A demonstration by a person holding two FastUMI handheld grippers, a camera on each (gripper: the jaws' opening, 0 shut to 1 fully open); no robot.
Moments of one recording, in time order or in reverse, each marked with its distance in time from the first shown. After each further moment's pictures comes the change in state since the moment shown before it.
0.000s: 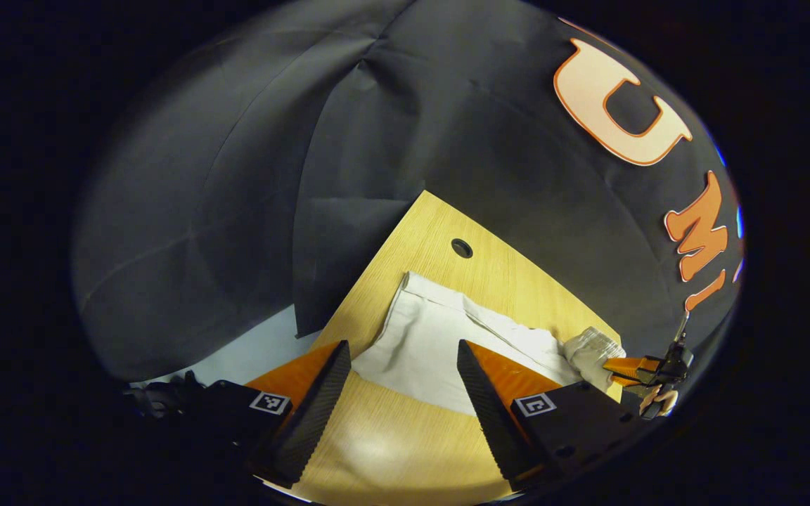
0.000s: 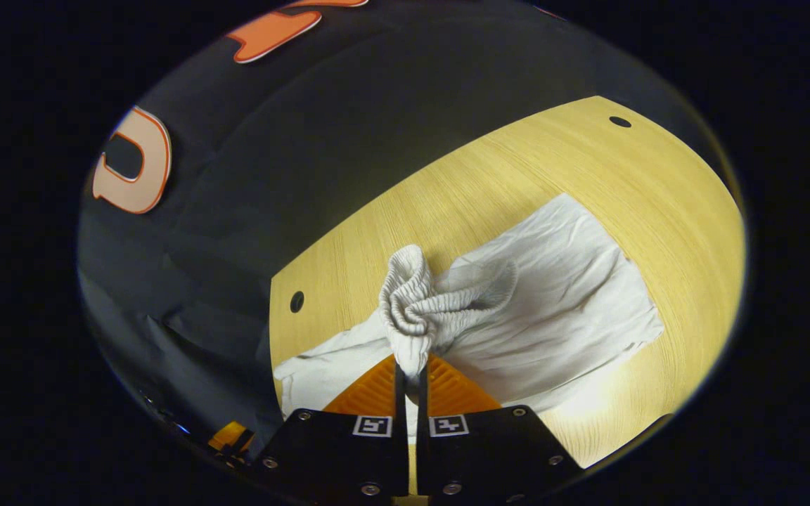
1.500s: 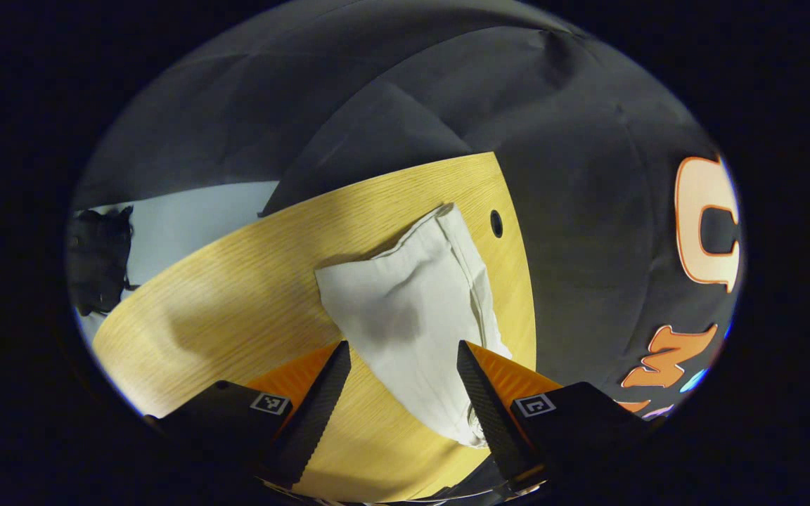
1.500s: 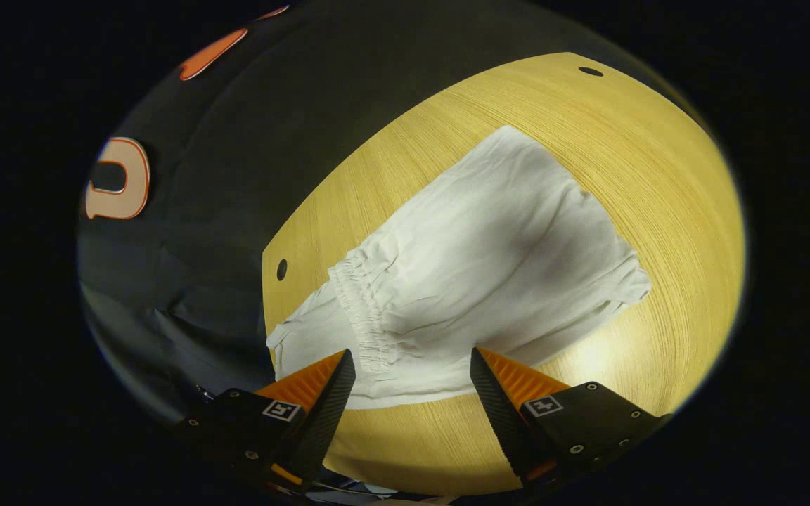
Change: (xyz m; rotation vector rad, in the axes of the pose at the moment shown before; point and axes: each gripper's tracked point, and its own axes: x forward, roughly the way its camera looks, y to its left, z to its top) left arm 0.067 0.088 -0.090 -0.630 0.217 -0.111; right arm -0.018 -0.077 0.014 0.099 0.160 0.057
